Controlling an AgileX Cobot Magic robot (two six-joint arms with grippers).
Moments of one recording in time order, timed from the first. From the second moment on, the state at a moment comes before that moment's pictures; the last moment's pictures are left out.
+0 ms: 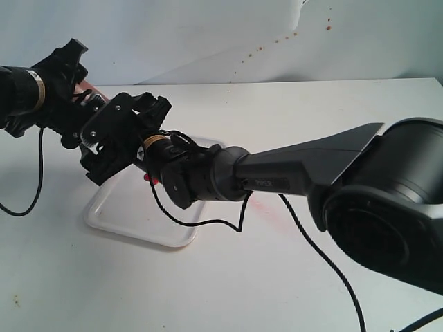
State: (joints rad) left arm -0.20 1.78 -1.07 1.74 0.22 0.40; right arm 0.82 2.42 -1.66 0.16 -0.48 -0.52
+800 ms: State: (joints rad) left arm -0.20 1.78 -1.07 1.69 0.22 0.41; right arm 0.76 2.16 -1.66 0.24 0.27 -0.48
